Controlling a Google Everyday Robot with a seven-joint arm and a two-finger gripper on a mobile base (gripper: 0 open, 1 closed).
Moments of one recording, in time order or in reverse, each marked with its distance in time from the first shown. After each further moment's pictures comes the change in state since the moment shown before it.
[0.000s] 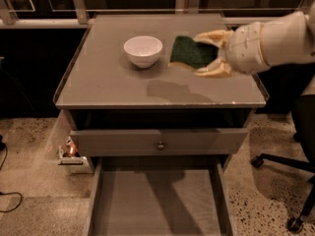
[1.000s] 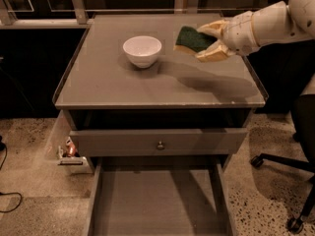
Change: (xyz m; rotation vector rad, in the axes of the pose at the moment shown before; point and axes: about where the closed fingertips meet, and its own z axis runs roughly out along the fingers) arm 0.067 -0.069 0.044 -0.050 -0.067 0.196
